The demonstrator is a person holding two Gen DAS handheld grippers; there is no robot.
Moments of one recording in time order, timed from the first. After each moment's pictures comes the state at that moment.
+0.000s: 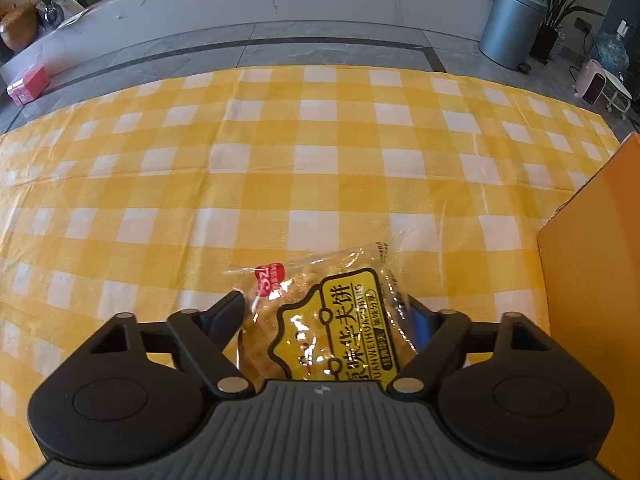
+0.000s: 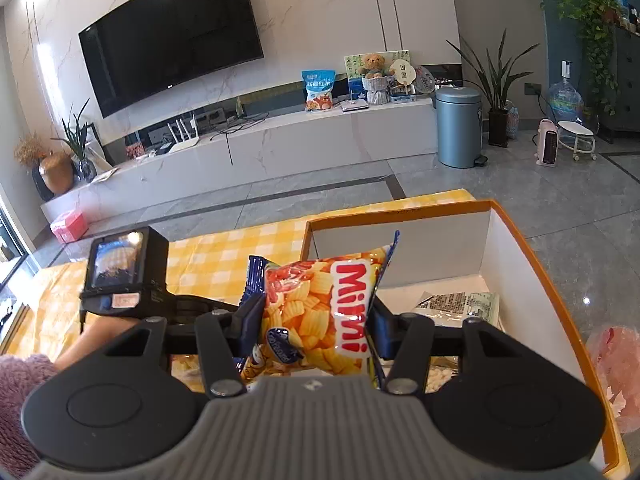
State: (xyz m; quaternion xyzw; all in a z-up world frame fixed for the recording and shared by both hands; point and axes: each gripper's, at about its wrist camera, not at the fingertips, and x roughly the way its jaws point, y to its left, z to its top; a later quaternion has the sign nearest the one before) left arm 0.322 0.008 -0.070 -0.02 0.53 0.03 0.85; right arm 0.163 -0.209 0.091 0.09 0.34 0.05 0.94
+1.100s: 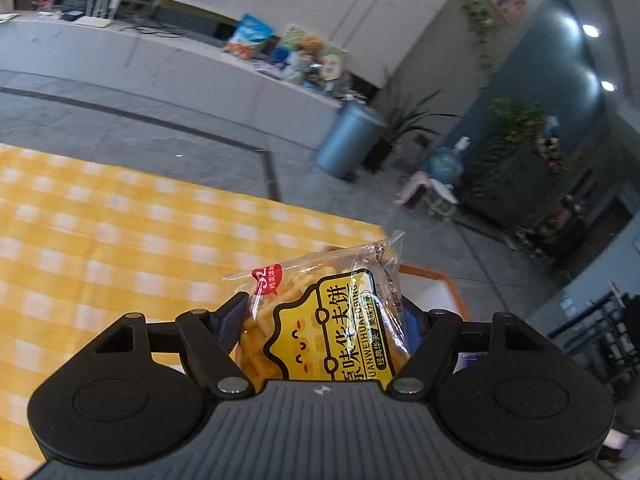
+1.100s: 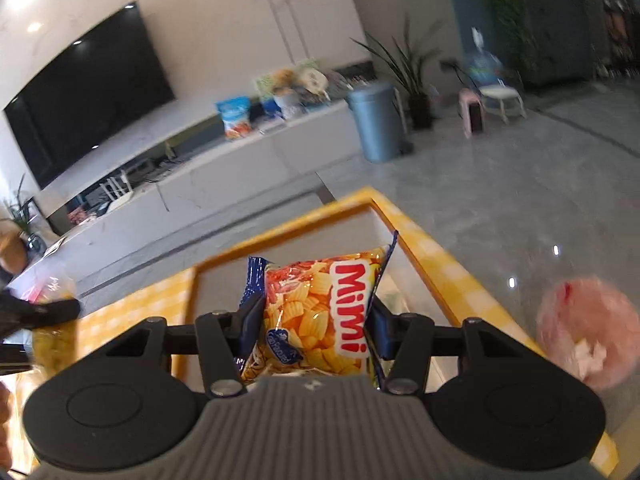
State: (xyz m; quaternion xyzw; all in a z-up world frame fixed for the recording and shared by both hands) left arm 0.227 0.009 0.065 -0.21 0.36 -0.20 0.89; right arm 0.161 -0.303 0.077 0.19 0.32 -0.07 0.92
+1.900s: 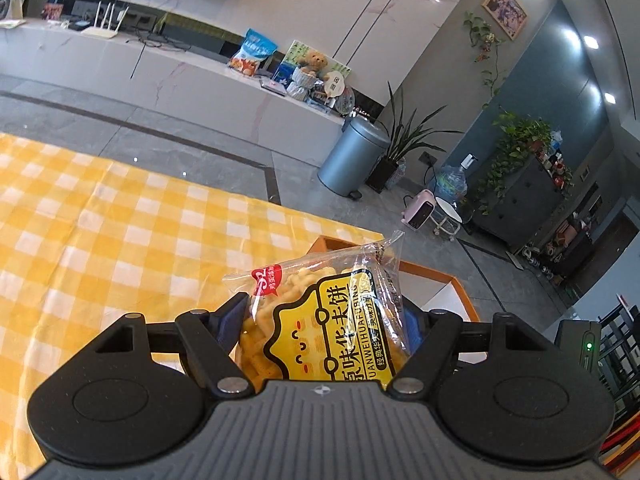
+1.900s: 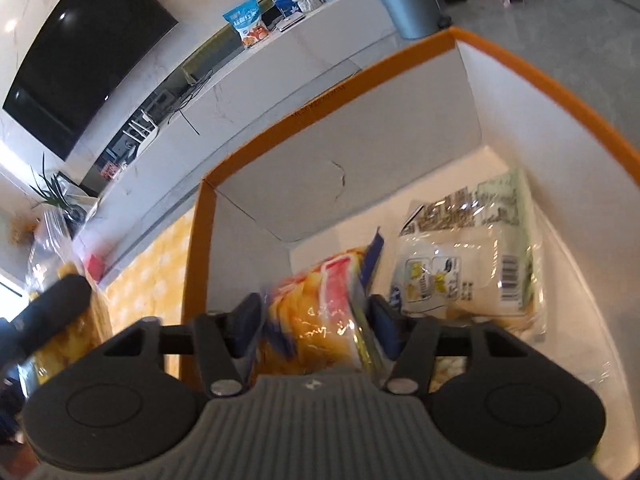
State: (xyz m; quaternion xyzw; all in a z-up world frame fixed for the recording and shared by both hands) left arm 0.221 -0.014 0.028 -0.22 0.33 -0.17 0.90; right arm 0.245 -0.278 -0.004 0.29 0.45 0.02 0.85
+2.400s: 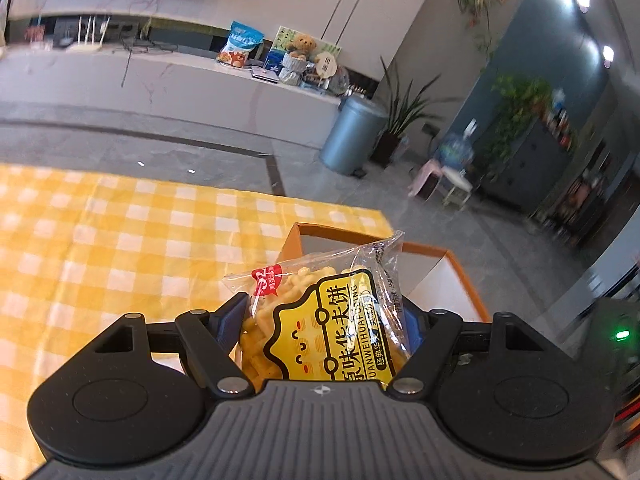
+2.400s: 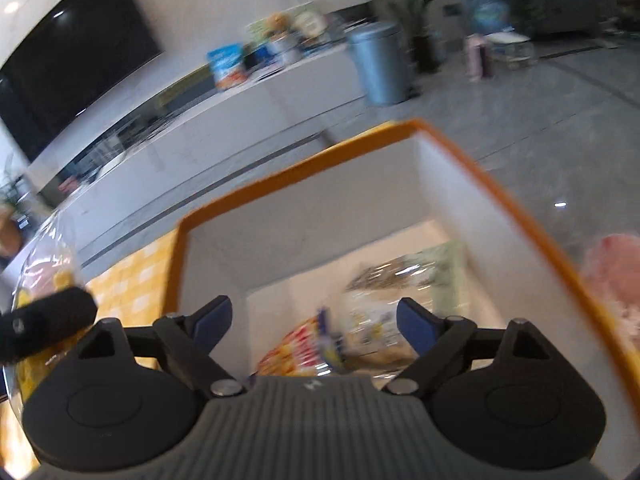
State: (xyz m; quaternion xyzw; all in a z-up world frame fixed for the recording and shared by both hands) left arm 0.219 -0.057 0.051 -0.13 0.36 -0.16 0.91; right arm 0.222 -0.273 0.029 0.20 0.38 -0.08 0.90
